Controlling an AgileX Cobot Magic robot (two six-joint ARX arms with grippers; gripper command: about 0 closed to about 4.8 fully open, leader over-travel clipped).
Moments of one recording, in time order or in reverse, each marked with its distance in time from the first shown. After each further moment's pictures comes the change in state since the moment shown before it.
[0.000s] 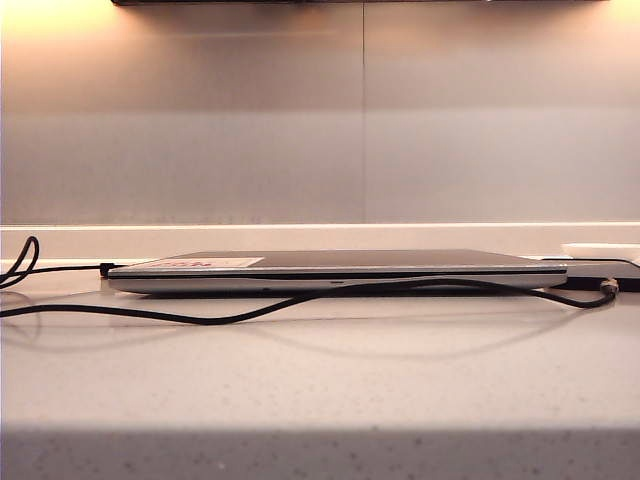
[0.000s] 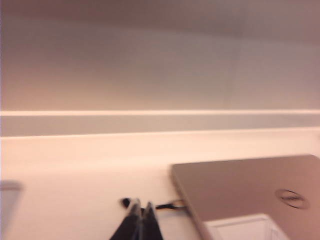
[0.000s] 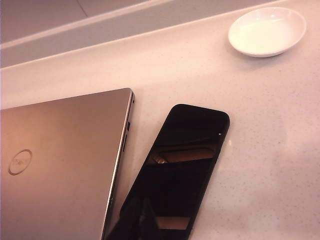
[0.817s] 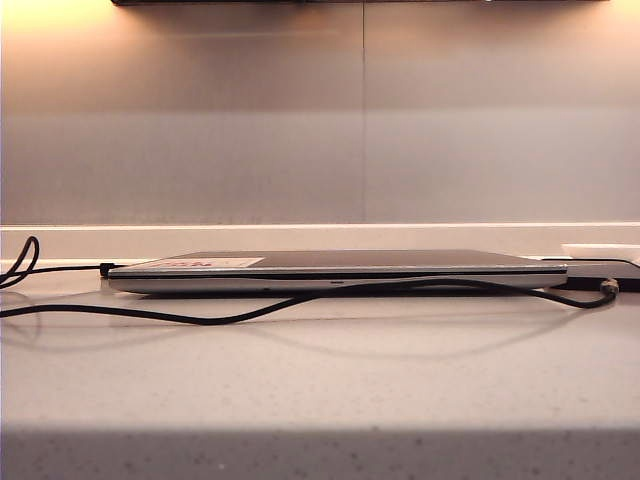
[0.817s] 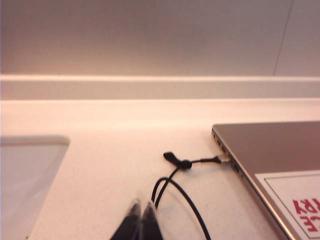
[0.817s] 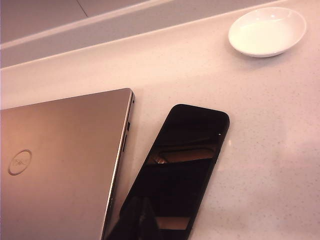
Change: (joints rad) left arm 0.116 -0.191 -0.147 -0.113 0.001 0.053; right arm 0.000 0.000 0.000 0.000 0.000 0.000
